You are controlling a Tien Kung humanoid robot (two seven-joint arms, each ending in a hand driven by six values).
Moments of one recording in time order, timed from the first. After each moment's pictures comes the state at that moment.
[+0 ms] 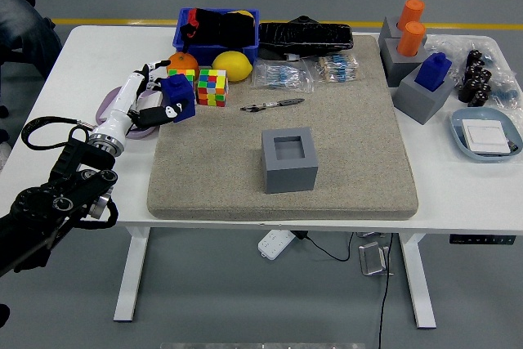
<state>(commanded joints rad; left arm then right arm) -0.72 0.24 -0.48 -0.69 0.80 0.43 -0.39 0.01 -0.43 1.28 0.38 -1.33 0.16 -0.25</state>
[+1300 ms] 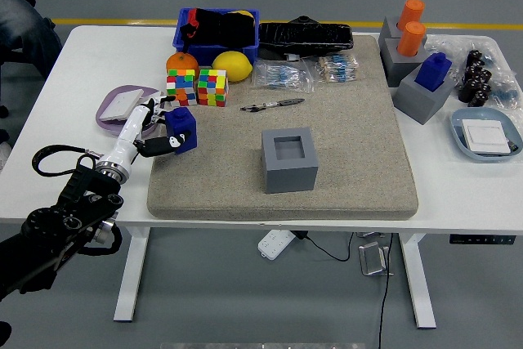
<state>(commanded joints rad) -0.68 0.20 -0.38 -0.62 0.69 0.42 -0.41 0.01 -0.42 1.28 0.38 -1.33 0.16 -0.25</state>
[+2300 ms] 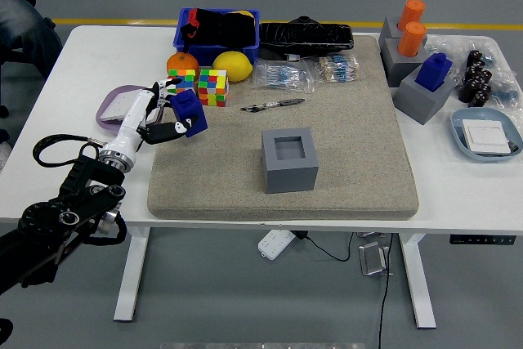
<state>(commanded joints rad) -0.68 0.23 -0.50 -0.78 0.78 0.43 -0.41 0.01 -0.42 1.28 0.38 -1.33 0.16 -0.25</state>
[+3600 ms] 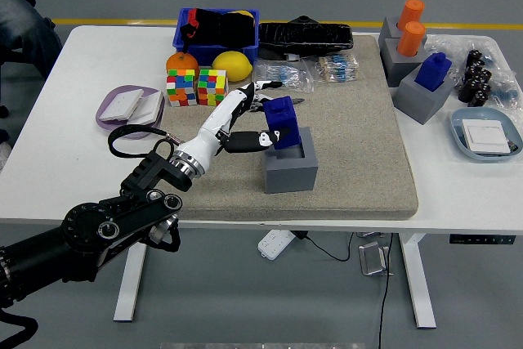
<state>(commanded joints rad) -0.72 0.16 -0.36 -1.03 0.81 0.41 -0.36 0.01 -0.44 1.26 0.38 -1.32 0.16 -0.25</state>
